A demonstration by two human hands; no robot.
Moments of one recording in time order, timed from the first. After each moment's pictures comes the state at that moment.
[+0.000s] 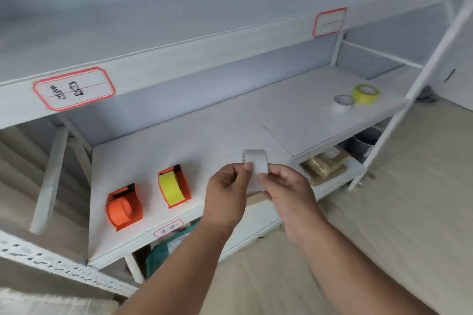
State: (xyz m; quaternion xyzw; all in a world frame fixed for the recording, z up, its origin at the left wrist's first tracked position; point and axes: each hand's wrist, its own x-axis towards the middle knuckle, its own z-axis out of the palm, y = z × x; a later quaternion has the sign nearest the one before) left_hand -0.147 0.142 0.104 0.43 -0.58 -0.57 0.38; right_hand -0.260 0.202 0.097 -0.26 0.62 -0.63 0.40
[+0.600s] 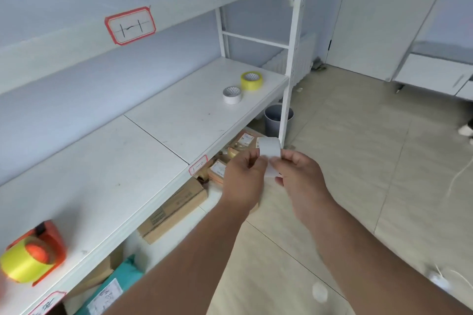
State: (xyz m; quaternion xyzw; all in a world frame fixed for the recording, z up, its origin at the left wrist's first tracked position) left_hand -0.423 0.247 0.083 0.32 -0.69 -0.61 0.21; right_hand -0.500 0.343 0.083 -0.06 0.67 -0.69 0.27
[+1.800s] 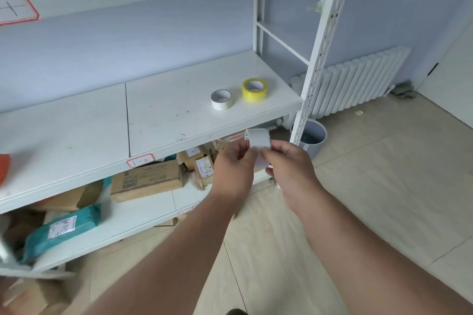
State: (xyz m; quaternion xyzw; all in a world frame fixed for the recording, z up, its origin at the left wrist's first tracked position) left_hand -0.755 0.306 0.080 0.51 -0.55 -0.54 0.37; right_hand -0.868 0.339 0.067 -0.26 0.65 -0.58 0.42
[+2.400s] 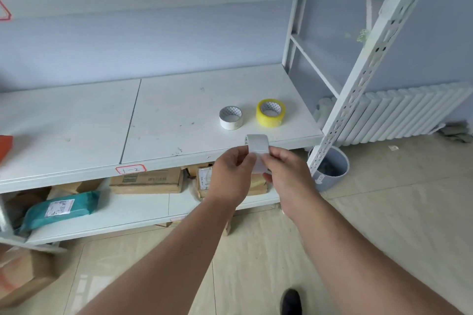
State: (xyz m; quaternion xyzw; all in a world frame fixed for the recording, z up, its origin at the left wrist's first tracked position) left_hand -0.833 0.201 0.060 0.56 -0.49 -0.52 0.42; right_hand -0.954 0.214 0.054 -0.31 0.62 -0.53 0.49
